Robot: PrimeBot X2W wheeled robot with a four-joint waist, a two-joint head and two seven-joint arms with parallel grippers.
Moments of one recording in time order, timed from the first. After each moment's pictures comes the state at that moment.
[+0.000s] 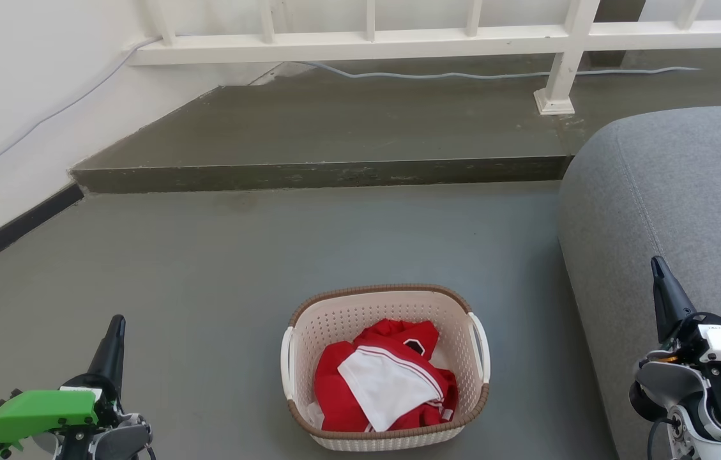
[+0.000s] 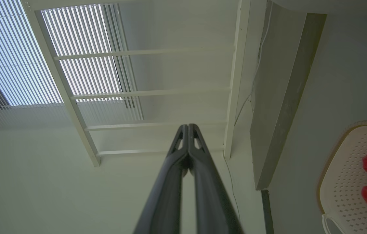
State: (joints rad) left arm -0.05 0.10 -0.01 0.27 -1.68 -0.12 0.04; right arm -0.05 -0.08 -0.08 0.28 1.65 0.11 0.06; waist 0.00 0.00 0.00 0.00
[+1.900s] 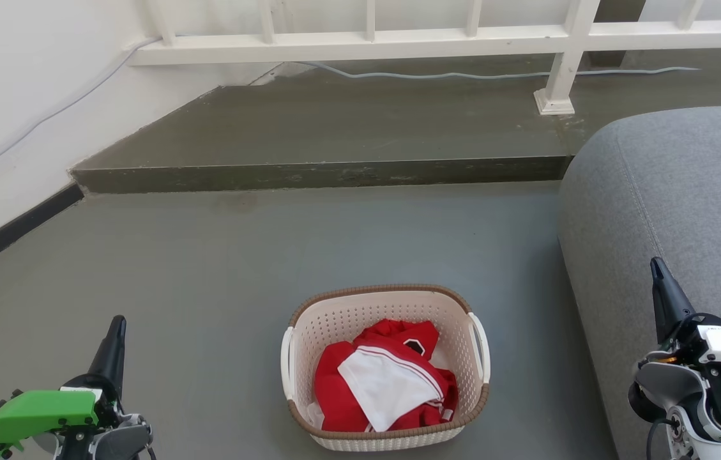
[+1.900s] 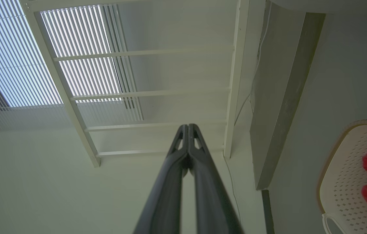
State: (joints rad) left arm -0.05 0.09 -0.01 0.28 -1.68 -0.12 0.04; right arm -0.05 -0.07 -0.08 0.28 1.65 0.11 0.06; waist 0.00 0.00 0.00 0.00
